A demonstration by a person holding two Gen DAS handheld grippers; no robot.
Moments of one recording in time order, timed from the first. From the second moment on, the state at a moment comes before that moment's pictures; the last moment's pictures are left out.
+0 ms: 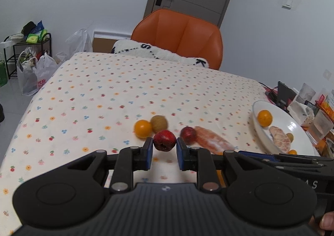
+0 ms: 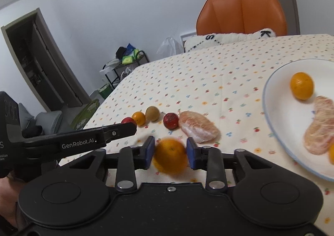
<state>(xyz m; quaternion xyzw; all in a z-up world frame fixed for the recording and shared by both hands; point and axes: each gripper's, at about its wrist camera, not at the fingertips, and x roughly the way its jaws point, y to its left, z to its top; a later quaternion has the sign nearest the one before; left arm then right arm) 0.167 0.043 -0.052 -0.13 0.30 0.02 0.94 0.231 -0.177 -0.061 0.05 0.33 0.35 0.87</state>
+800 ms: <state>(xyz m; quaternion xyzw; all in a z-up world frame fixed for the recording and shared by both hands) 0.148 0.042 -0.038 -0.12 0.30 0.04 0.95 0.226 -0.170 -0.078 0.06 0.36 0.36 0.86</state>
